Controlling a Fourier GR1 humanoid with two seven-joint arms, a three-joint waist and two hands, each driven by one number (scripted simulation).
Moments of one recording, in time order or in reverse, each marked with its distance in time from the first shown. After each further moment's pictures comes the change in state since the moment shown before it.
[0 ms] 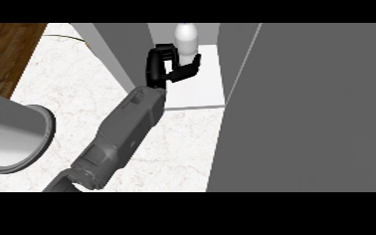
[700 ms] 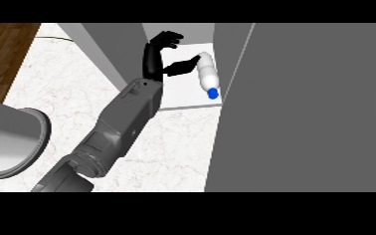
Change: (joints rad) left arm -0.127 0.003 0.030 0.215 -0.033 0.043 -0.069; right arm 0.035 -0.020 -0.033 0.004 -0.028 0.050 -0.068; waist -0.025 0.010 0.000
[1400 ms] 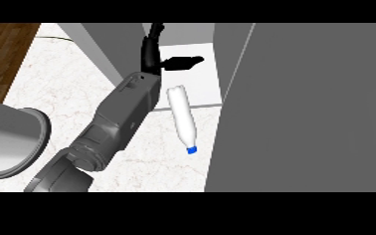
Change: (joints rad) left arm -0.060 0.012 0.056 0.062 0.005 -0.084 -0.032; right arm 0.037 0.004 -0.004 -0.003 -0.011 0.022 -0.036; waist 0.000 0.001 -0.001
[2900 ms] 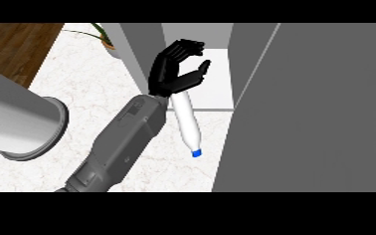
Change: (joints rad) left arm 0.342 -0.001 -0.133 -0.612 0.106 -0.322 0.117; right arm -0.026 -0.014 -0.007 -0.009 0.013 -0.019 0.070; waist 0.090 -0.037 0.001
